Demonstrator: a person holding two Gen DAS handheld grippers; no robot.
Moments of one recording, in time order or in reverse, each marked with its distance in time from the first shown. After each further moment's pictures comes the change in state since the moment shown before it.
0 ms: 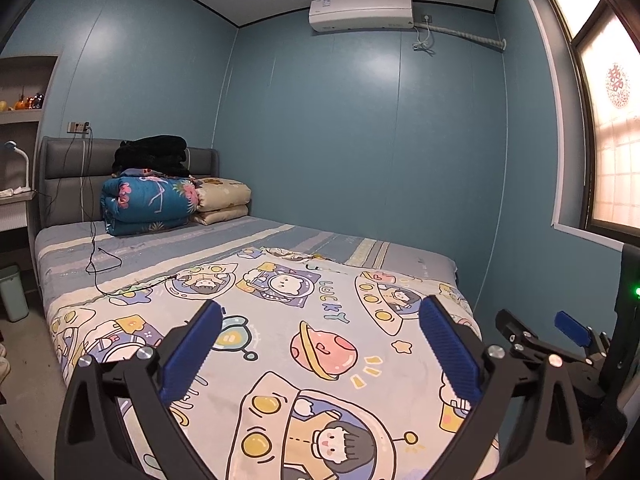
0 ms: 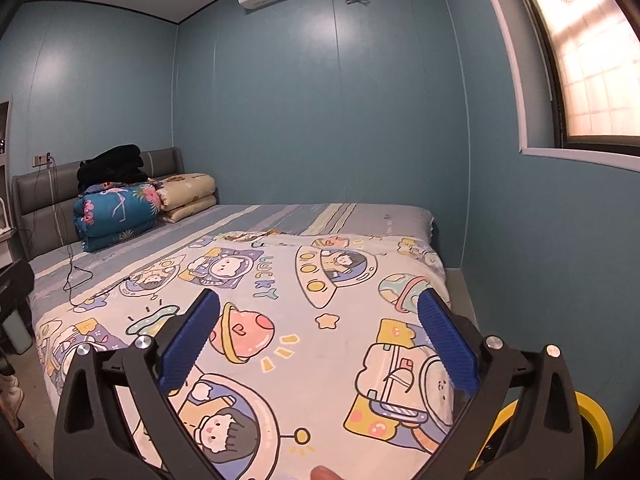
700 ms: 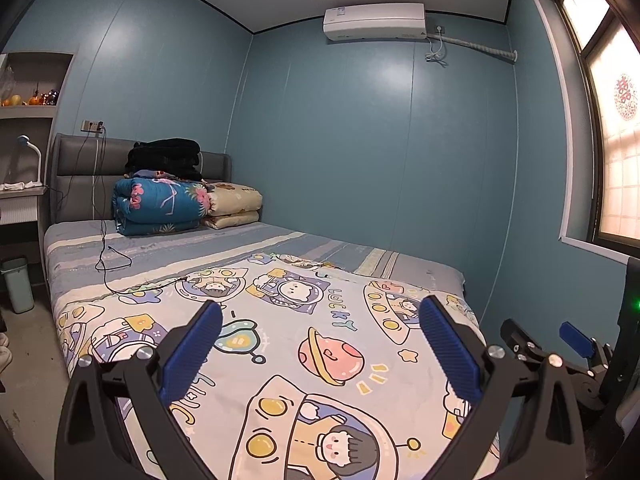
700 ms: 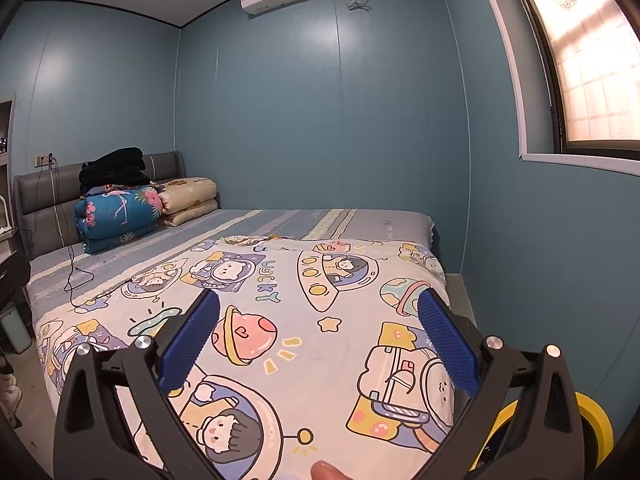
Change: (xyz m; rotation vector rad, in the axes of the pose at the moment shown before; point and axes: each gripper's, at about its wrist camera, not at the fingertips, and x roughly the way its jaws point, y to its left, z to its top) left arm -0.010 0.006 -0.001 -0.027 -0.029 0.038; right arm -0.005 0.003 -0.001 -0.007 -0.013 0.010
